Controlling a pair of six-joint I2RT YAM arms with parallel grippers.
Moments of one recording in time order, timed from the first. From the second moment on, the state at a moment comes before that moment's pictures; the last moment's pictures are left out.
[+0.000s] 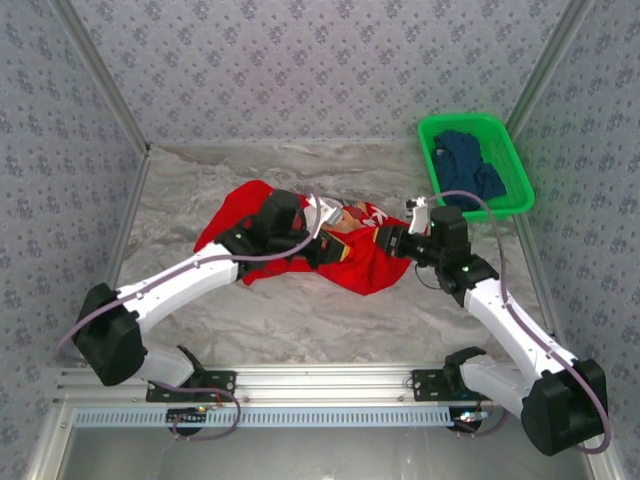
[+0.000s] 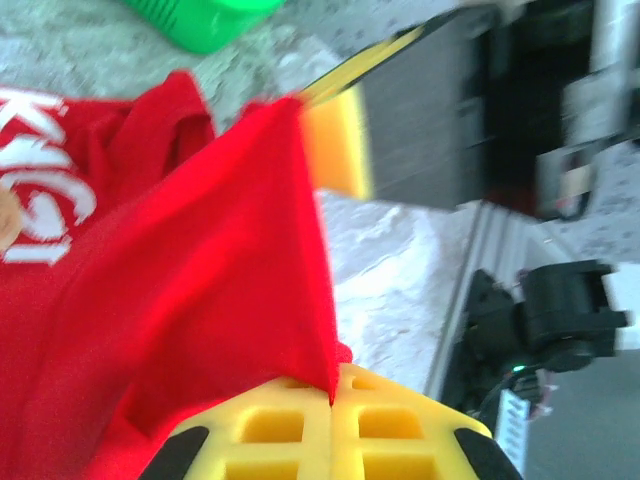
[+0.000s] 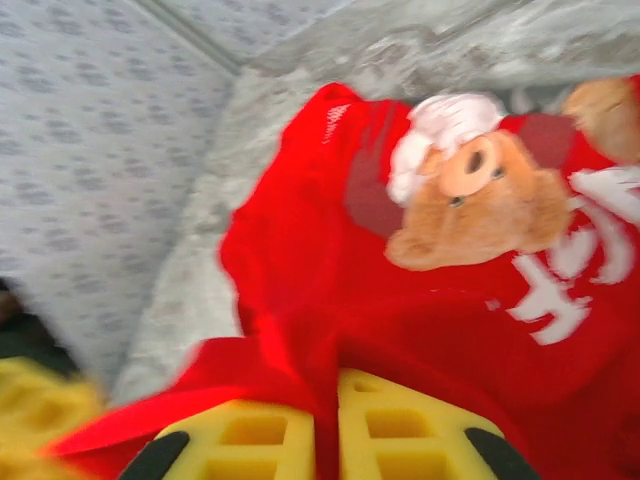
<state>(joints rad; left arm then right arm) -0.80 1.39 1.10 -0.24 0.55 -0.31 0.35 1.01 0.71 -0.17 -0.45 0.55</state>
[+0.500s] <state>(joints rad) -0.70 1.39 1.27 -0.42 0.69 -0.36 0.51 0.85 0.81 -0.42 -0.29 0.21</state>
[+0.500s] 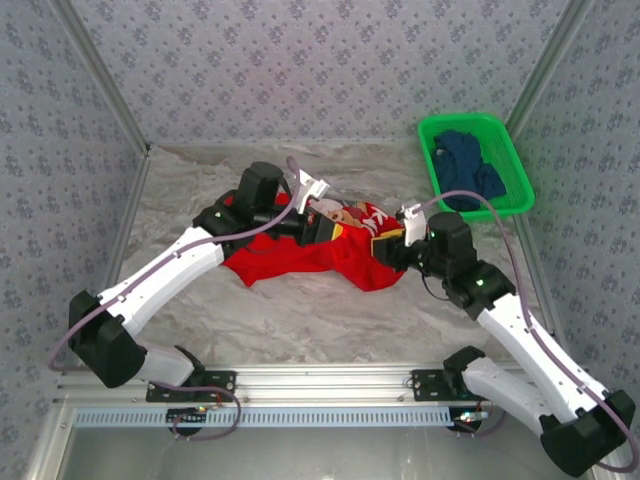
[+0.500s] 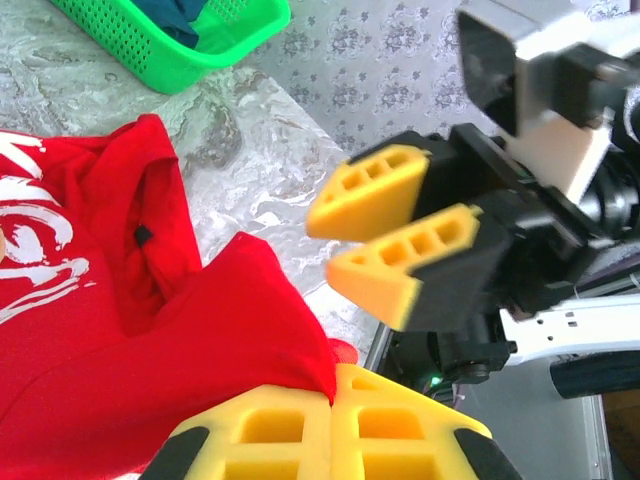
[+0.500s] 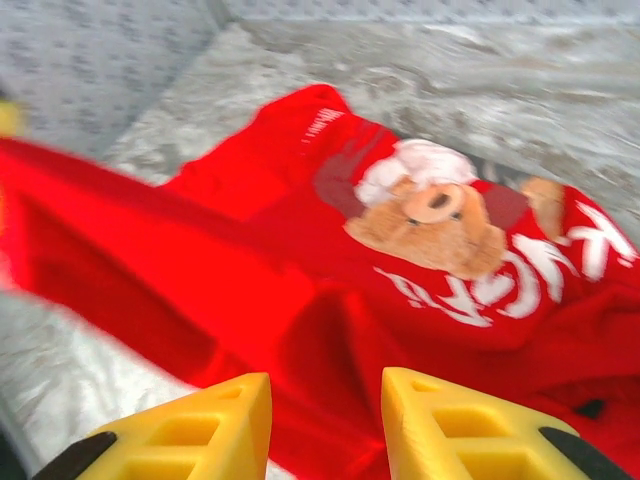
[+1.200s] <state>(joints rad) -0.69 1.37 1.24 -0.41 0.71 -0.39 0.63 1.14 0.76 -0.16 -0.11 0.21</state>
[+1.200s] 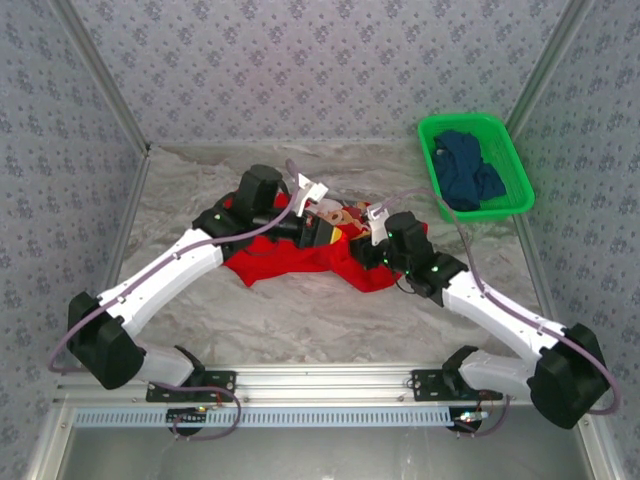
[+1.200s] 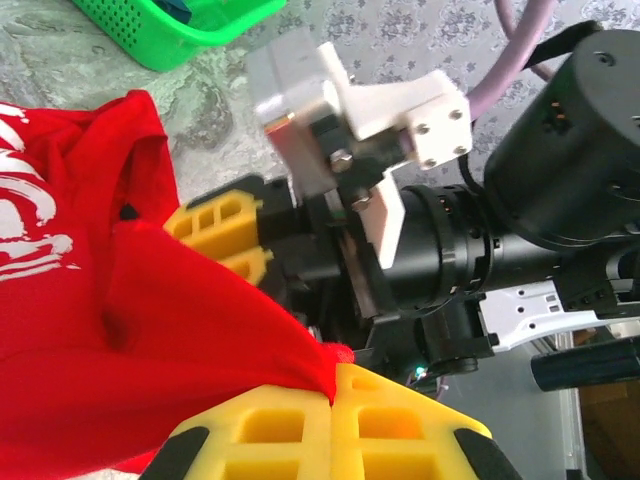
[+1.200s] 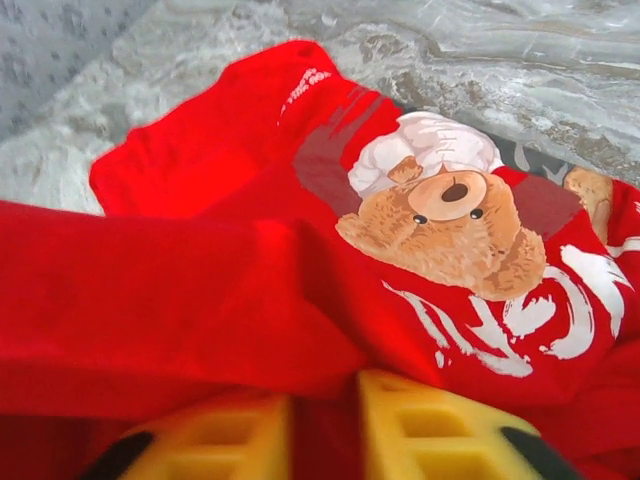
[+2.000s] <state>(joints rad) -0.57 1.28 1.07 -0.41 0.47 -0.36 0.38 0.94 0.70 -0.03 -0.81 0.50</state>
